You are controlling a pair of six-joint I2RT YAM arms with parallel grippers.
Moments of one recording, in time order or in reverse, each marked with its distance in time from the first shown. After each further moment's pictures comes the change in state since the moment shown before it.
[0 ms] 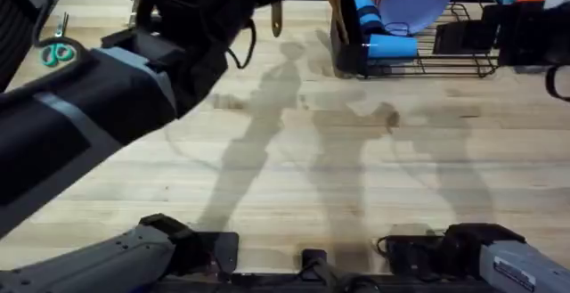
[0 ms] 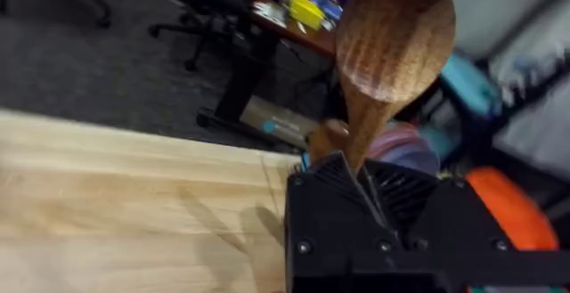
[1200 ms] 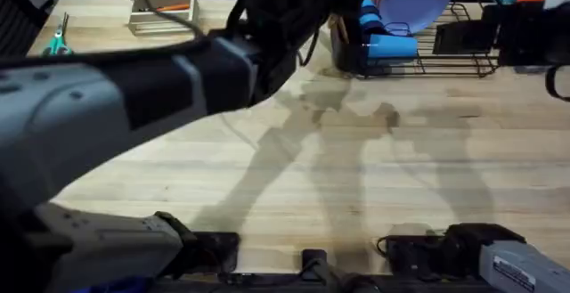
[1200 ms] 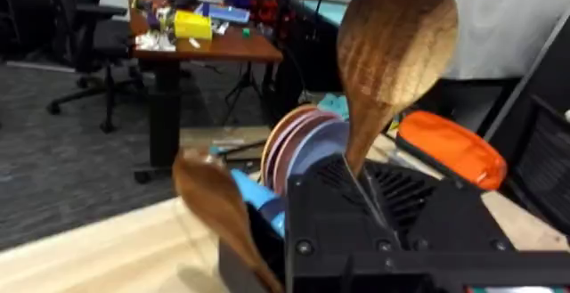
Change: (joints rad) left arm -0.215 0.269 0.108 0.294 0.088 0.268; right arm 0.000 0.000 0.000 0.000 0.000 0.000
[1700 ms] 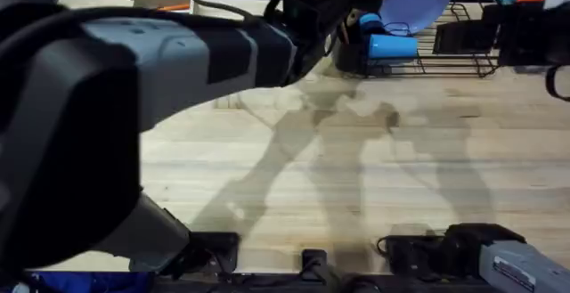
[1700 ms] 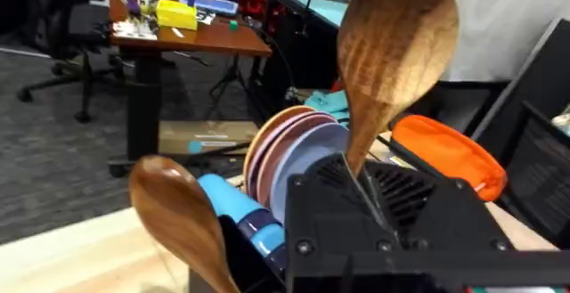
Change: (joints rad) left arm -0.020 0.222 0.161 0.046 0.002 -0.059; right arm 0.000 0.000 0.000 0.000 0.000 0.000
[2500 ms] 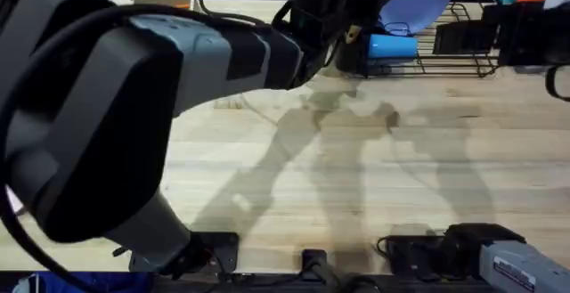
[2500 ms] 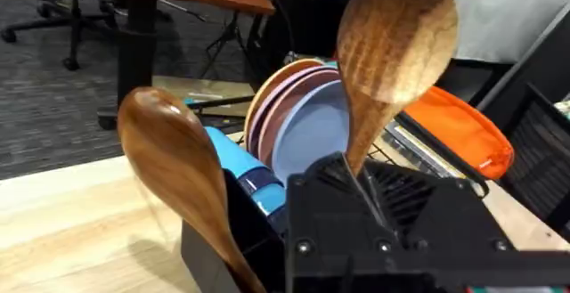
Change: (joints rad) left arm -0.003 0.065 0.000 -0.038 0.002 -0.072; right arm 0.000 0.000 0.000 0.000 0.000 0.000
